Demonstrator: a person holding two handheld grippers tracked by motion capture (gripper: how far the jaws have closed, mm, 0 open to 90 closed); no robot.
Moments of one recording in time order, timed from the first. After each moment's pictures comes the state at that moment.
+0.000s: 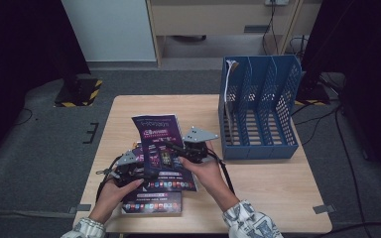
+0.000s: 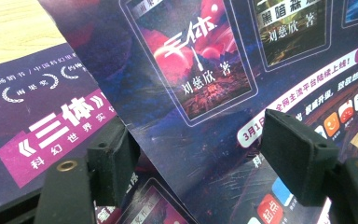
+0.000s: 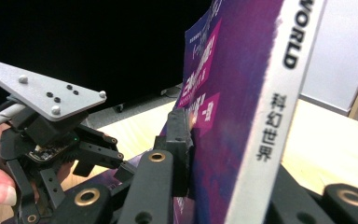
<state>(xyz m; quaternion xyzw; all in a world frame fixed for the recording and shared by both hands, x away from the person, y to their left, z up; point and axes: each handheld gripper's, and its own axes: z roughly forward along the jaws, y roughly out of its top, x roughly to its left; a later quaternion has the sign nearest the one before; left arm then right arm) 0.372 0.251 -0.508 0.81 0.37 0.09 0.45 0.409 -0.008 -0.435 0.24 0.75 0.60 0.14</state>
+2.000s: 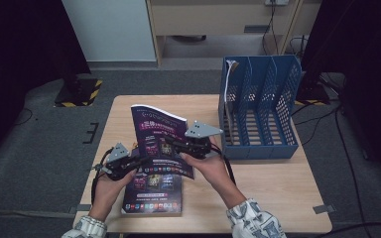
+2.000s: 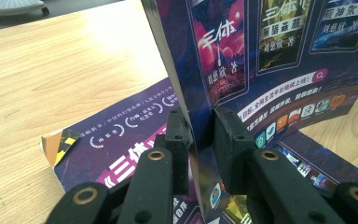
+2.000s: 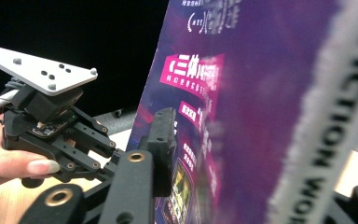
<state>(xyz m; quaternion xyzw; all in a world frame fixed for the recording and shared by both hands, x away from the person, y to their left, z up) 0.372 0.264 -0.474 0.79 0.37 0.18 0.46 0.407 -0.016 -0.406 0.22 0.75 0.61 0.16</state>
